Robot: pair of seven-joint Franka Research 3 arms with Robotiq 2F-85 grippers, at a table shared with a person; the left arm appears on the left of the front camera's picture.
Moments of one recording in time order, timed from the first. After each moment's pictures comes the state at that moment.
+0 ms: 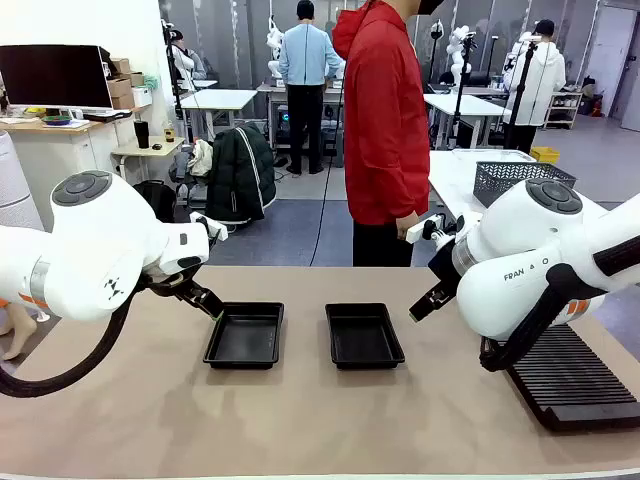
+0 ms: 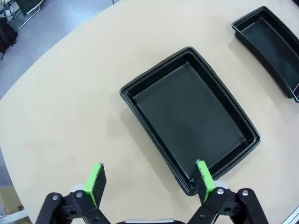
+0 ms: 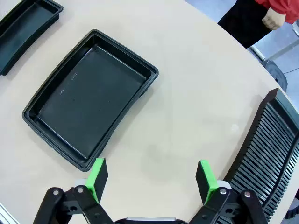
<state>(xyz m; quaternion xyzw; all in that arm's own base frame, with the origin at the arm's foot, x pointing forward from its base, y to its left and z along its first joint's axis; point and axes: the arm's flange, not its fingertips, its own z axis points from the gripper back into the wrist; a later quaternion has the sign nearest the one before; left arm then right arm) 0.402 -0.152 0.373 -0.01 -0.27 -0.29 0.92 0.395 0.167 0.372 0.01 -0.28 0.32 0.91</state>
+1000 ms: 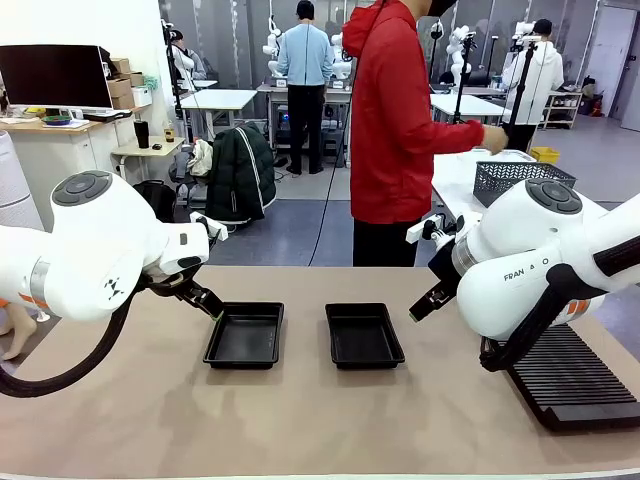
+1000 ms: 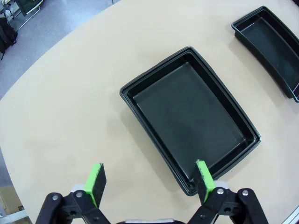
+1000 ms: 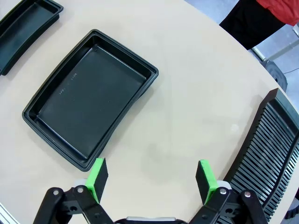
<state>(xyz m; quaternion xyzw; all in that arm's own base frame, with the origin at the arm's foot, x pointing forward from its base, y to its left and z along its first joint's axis) 0.402 -0.152 0.373 -0.01 -0.27 -0.29 0.92 0.395 0.167 0.373 0.01 -0.28 0.32 0.91</state>
